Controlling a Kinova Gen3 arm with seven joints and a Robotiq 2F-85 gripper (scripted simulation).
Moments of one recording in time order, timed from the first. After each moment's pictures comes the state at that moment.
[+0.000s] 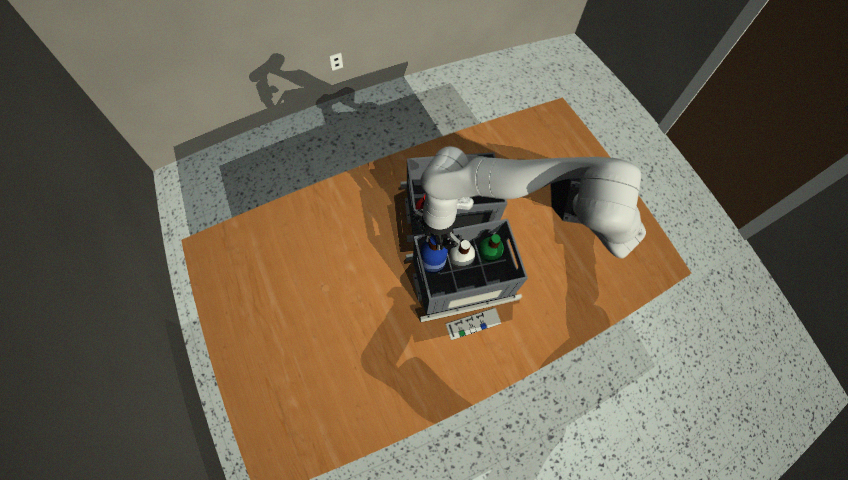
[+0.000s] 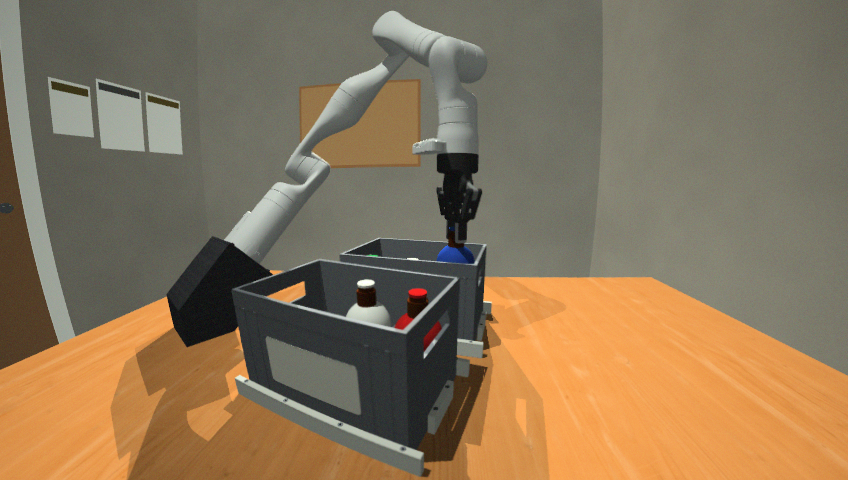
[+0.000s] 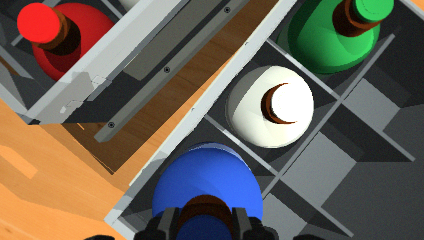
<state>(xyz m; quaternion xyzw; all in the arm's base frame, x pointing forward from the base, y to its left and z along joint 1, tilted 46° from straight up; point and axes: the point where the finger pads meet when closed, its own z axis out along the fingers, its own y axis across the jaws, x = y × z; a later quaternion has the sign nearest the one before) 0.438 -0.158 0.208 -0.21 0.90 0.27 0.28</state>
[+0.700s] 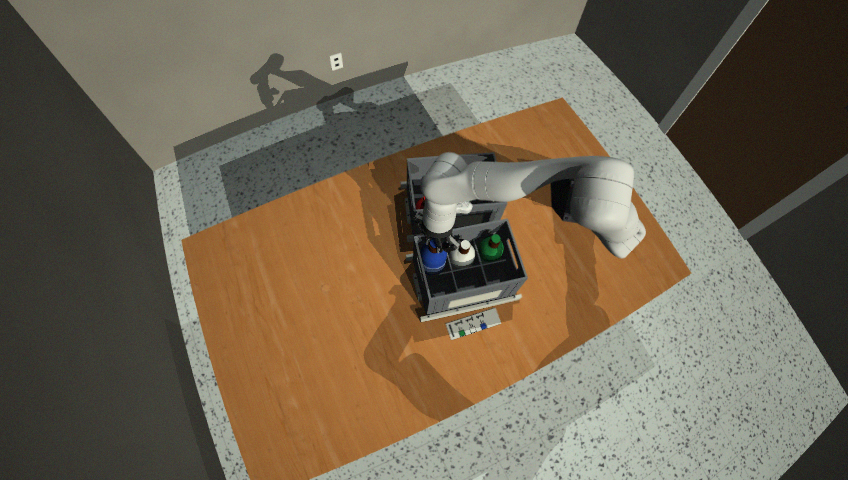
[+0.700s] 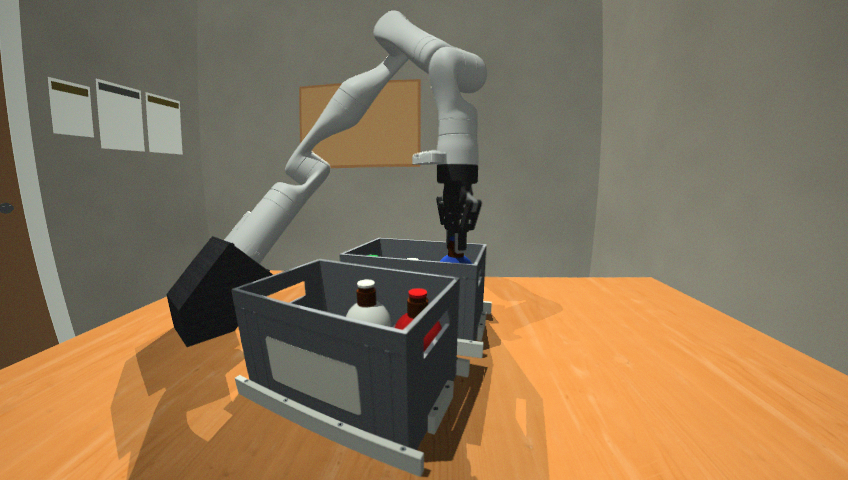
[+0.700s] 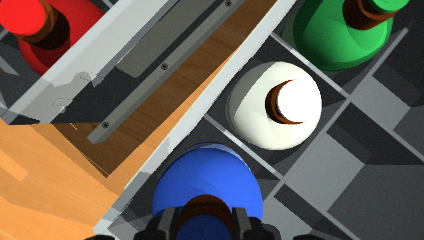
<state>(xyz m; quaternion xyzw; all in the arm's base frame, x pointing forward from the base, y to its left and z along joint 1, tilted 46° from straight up) 0.445 -0.147 0.195 -0.21 0.90 0.27 0.28</state>
